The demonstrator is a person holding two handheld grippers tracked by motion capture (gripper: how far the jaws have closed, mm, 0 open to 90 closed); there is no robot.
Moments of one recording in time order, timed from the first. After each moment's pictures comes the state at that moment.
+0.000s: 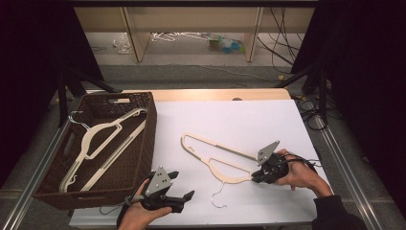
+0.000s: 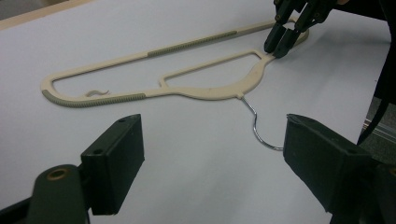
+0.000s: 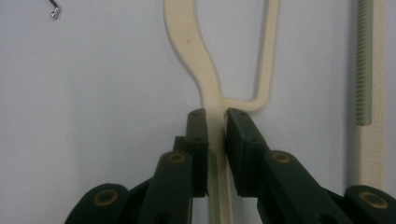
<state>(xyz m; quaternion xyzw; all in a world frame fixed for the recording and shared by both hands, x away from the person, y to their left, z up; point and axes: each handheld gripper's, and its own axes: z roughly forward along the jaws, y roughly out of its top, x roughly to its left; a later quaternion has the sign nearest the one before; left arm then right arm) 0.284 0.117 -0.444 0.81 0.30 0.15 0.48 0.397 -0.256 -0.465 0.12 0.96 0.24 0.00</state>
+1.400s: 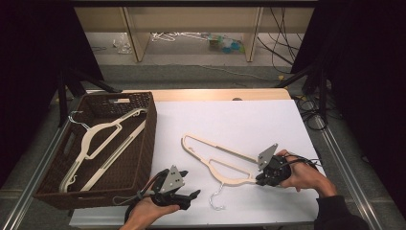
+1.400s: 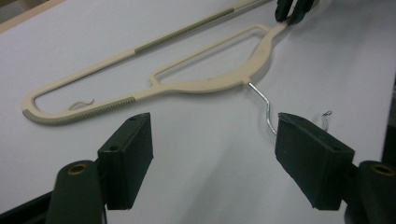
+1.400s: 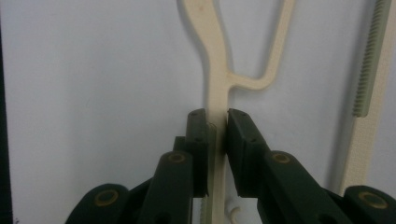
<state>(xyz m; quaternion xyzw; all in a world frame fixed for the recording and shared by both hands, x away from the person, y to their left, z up) 0.298 0.097 -0.455 0.85 0.25 0.17 0.43 0.387 -0.254 -0.453 0.07 0.98 0.19 0.01</state>
